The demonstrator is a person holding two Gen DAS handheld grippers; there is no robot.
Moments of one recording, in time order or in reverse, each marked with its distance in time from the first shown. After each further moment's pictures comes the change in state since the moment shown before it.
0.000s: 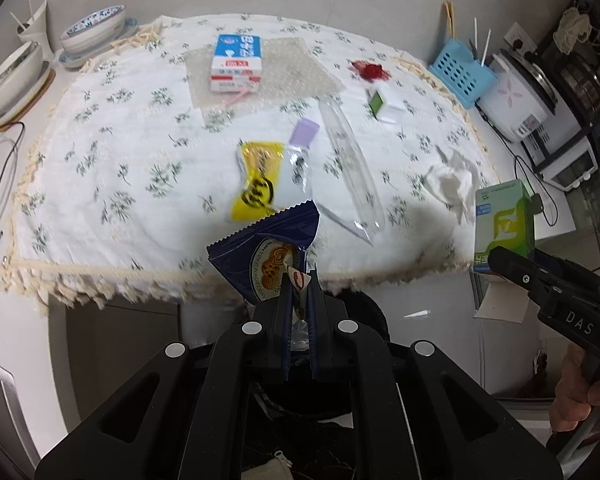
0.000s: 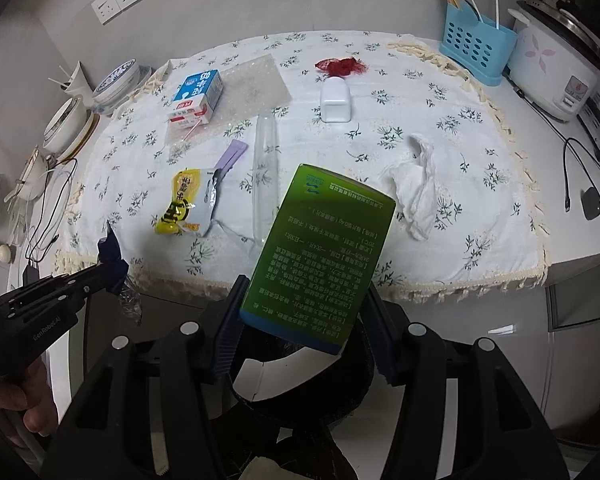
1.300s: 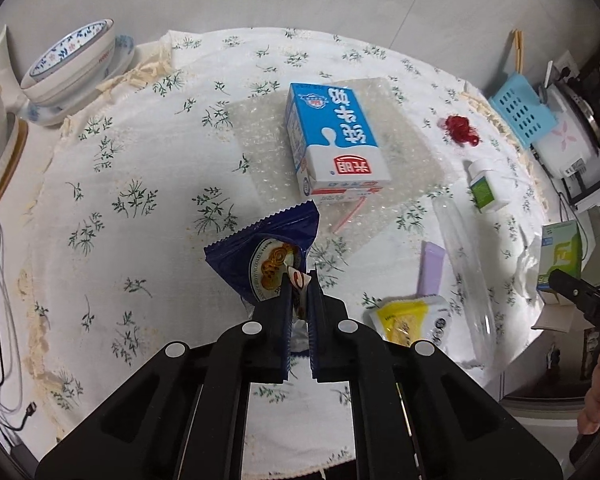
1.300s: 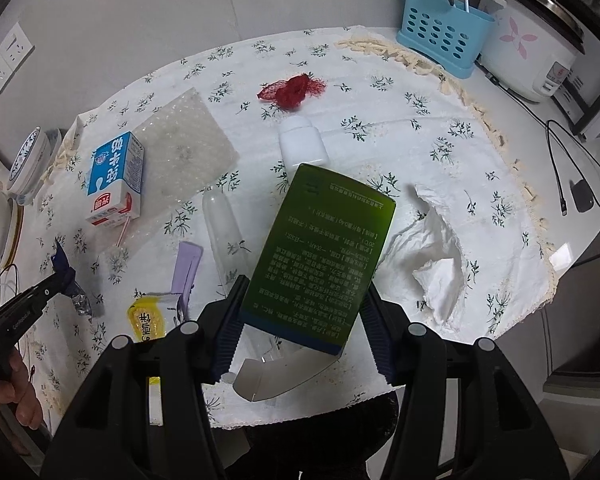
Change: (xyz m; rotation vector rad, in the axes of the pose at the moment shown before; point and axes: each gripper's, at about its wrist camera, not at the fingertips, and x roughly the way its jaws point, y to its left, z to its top) left arm 0.065 0.121 0.171 0.049 0.023 0.016; right arm 0.070 0.018 0.127 0.247 0.024 -0.197
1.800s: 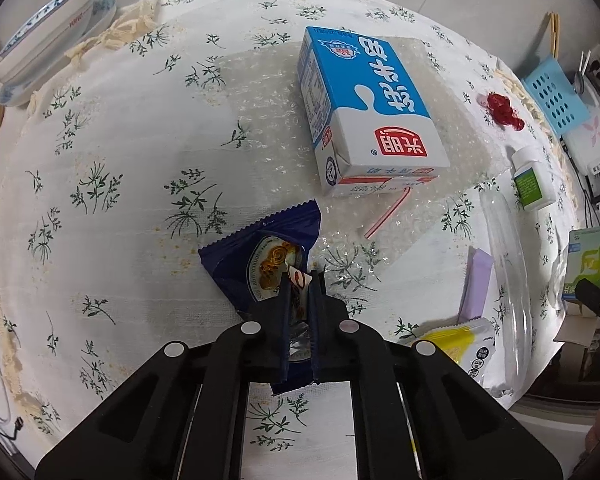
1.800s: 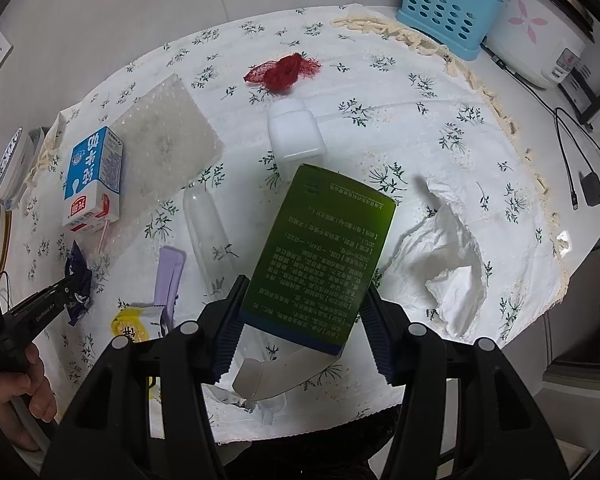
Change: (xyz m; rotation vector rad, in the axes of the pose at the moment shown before) left arm 0.070 0.008 0.019 -0.023 0.114 0.036; right arm 0.037 -0.003 0.014 0.030 0.066 -0.017
